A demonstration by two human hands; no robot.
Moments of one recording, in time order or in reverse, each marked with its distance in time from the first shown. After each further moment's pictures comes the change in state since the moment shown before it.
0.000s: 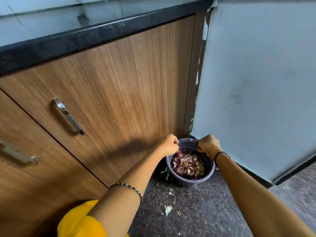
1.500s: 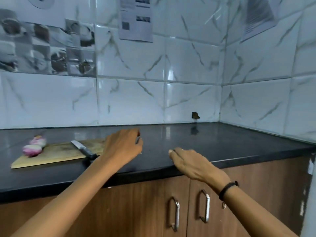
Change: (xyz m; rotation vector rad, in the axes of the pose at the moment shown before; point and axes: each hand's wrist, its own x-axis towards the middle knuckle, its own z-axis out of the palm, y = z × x) left_hand -0.388 -0.088 -0.392 0.606 1.159 -0.215; right_hand -0.376 -0.374 0.035 -0.454 -0.103 -1.449
